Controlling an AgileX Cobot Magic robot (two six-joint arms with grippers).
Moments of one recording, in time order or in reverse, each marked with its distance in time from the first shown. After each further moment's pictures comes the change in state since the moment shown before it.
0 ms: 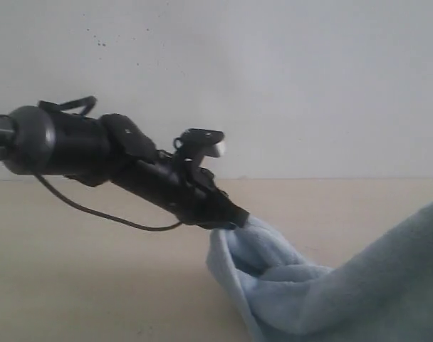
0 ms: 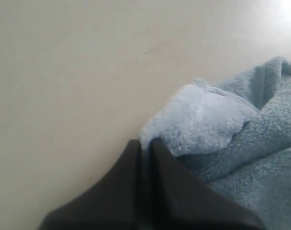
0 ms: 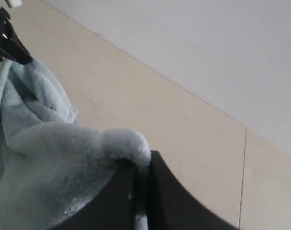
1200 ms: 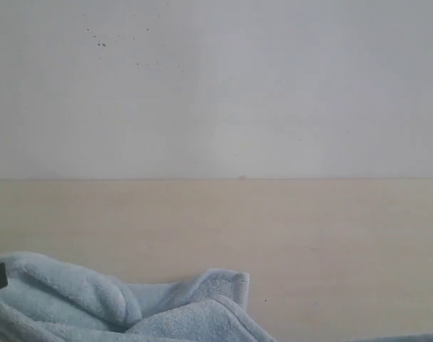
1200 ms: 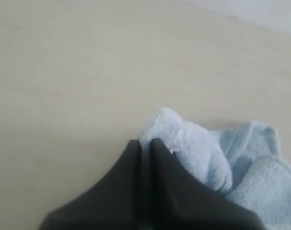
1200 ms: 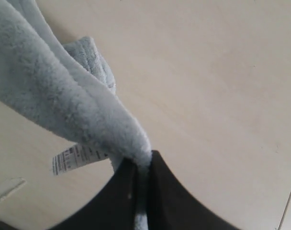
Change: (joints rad) left arm 0.206 -1.070 1.135 -0.307 -0.597 -0.112; right arm 0.000 -0.047 0.509 0.037 -0.006 0.036
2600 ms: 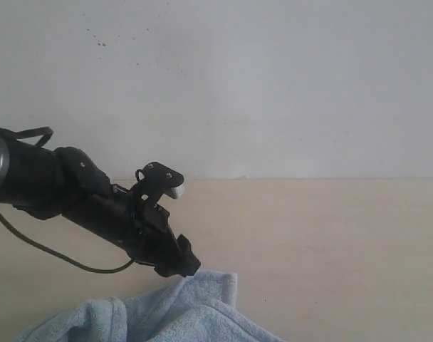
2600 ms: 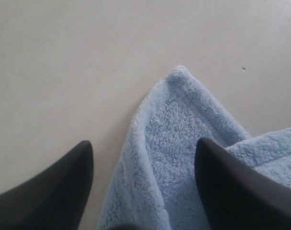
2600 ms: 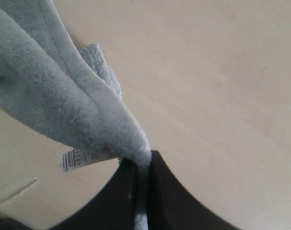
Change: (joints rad) left arm -0.115 1.029 -0.910 0.332 0.541 0.341; right arm 0.000 0.000 0.000 0.036 0.000 -0.010
